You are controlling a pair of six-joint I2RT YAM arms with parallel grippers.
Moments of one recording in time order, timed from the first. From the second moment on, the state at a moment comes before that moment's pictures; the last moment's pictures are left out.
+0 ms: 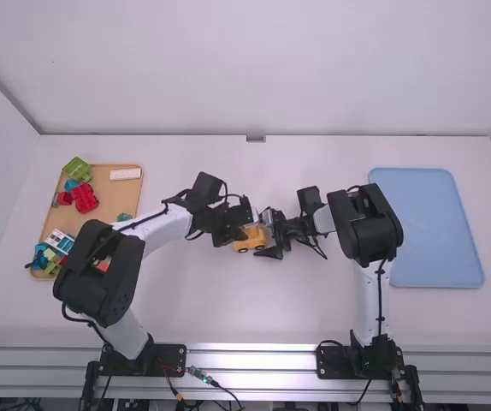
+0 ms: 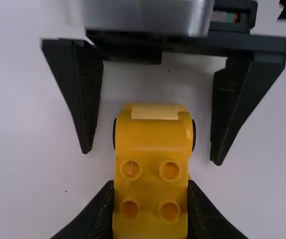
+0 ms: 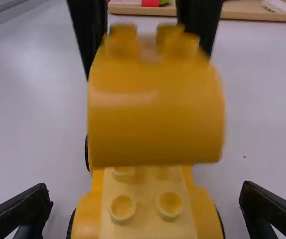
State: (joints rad) left arm -0.35 1.75 0.97 -0.32 0.52 0.86; right arm 0.27 2.27 1.02 0.09 -1.25 -1.19
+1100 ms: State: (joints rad) left arm -0.36 1.80 0.96 -0.27 0.52 0.85; right arm 0.27 2.27 1.02 0.06 -1.25 -1.18
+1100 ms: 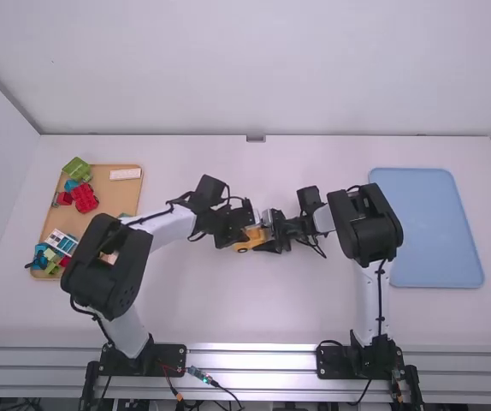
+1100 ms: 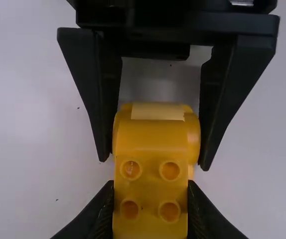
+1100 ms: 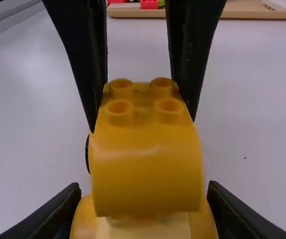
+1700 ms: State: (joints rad) left arm -0.37 1.81 0.98 -0.29 0.52 0.85; right arm 0.27 2.27 1.02 0.06 -1.25 -1.18
